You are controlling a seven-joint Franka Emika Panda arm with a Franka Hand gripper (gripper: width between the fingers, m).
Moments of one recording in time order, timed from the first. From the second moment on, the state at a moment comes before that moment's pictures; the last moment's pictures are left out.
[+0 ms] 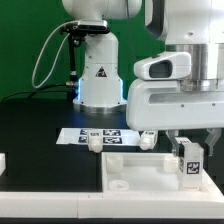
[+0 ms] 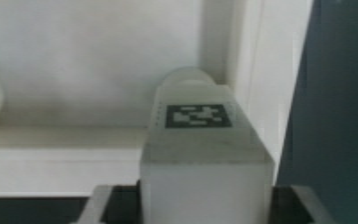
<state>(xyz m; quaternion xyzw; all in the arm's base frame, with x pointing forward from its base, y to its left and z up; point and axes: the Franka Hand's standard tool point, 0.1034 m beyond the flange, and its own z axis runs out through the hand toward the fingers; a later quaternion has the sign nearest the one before) 0.646 0.109 0.084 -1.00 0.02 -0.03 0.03</state>
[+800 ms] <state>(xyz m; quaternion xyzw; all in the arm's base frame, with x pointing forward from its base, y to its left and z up) 0.642 0.108 0.082 -0.79 0.61 0.00 0.05</state>
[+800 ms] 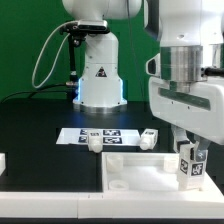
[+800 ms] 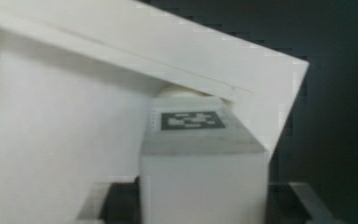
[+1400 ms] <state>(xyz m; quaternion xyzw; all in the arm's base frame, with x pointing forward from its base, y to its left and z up) 0.637 0.117 0.077 -0.93 0.36 -0.01 0.04</state>
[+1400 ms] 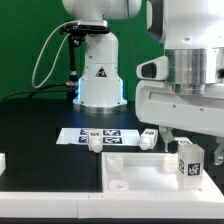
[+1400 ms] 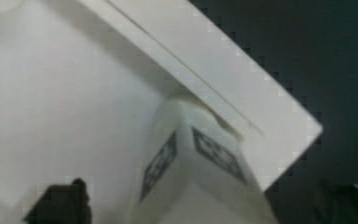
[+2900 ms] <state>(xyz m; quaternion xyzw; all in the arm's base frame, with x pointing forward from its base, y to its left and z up) 0.643 0.111 0.072 -0.98 0.21 -0.05 0.01</state>
